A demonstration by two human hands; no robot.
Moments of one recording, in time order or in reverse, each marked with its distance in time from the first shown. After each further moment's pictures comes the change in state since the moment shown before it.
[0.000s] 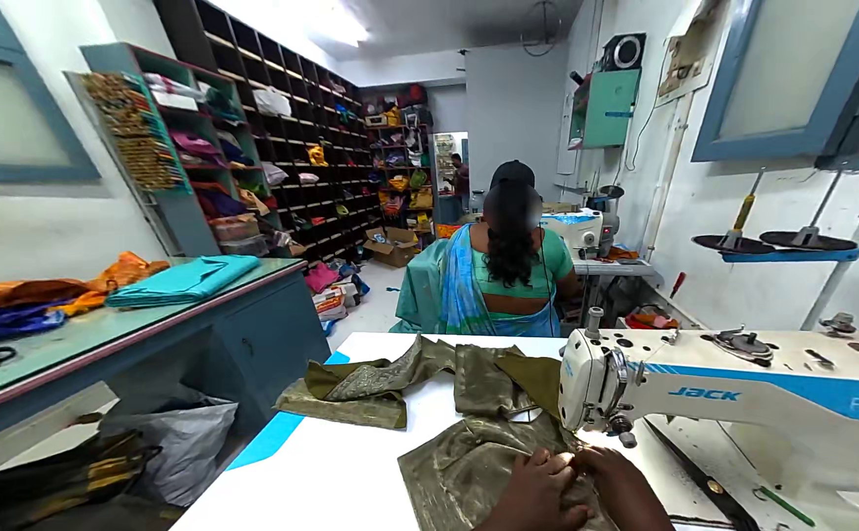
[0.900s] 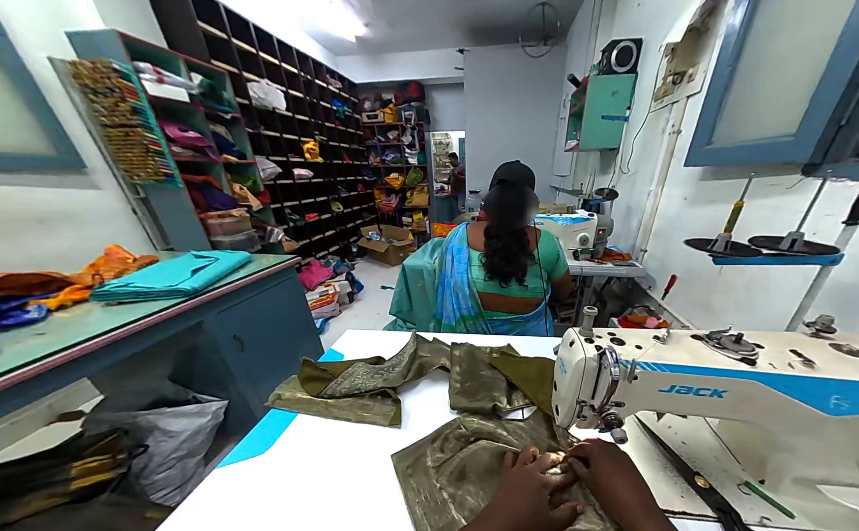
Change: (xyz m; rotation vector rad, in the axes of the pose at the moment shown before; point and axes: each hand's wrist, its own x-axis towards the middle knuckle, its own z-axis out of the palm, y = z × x) left_hand -0.002 -0.002 0.000 0.005 -0.045 -0.032; right_hand 0.017 -0.014 -0.018 -0.151 -0.243 0.167
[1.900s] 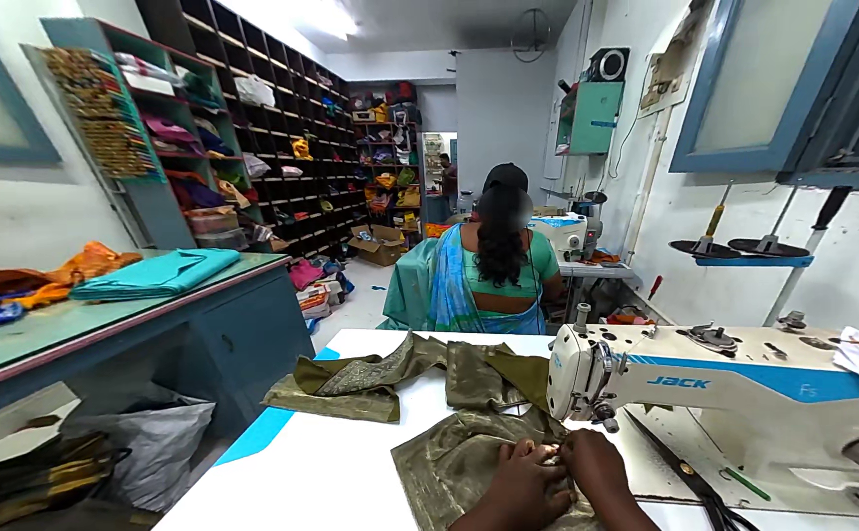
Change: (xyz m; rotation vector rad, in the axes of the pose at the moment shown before) left_hand -0.001 -0.003 0.001 -0.012 0.016 0.019; right_hand -0.001 -0.036 -0.007 0.000 -0.016 0.313
